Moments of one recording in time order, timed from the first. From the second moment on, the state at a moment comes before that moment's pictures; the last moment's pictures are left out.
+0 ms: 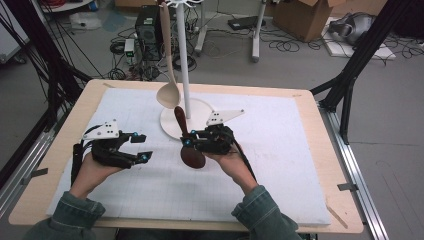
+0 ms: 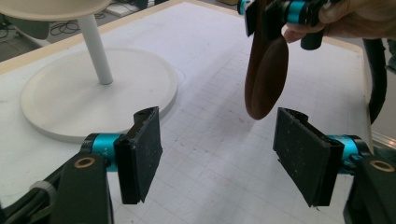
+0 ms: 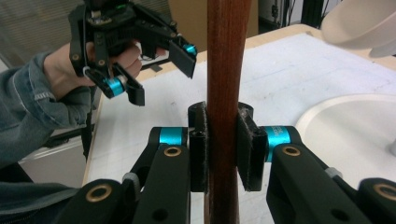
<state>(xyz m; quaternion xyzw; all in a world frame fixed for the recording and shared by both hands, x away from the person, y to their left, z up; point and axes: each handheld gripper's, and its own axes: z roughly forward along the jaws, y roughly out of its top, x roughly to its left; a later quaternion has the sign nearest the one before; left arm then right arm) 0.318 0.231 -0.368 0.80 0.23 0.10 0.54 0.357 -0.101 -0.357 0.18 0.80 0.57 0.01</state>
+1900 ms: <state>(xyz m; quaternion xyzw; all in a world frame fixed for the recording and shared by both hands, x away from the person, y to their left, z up) 0.322 0.250 -0.372 0.80 0.26 0.12 0.53 0.433 -0.094 -0.231 0.18 0.77 0.61 0.03</state>
